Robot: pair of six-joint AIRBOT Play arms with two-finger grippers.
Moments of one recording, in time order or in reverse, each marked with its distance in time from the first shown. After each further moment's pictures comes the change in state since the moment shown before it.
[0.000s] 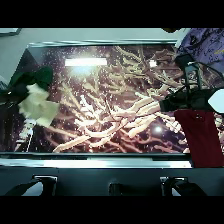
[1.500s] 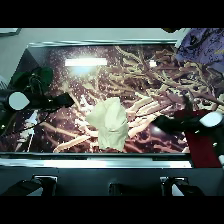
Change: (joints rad) left arm -0.441 0.016 -0.002 -0.005 -0.184 -0.069; right arm -0.311 -0.005 -0.538 0.603 -0.096 0.101
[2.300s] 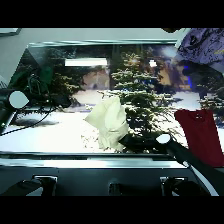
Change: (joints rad) left arm 0.030 -0.021 0.000 0.027 -0.023 0.013; right arm 0.550 -0.213 -0.295 0.520 -0.463 -0.169
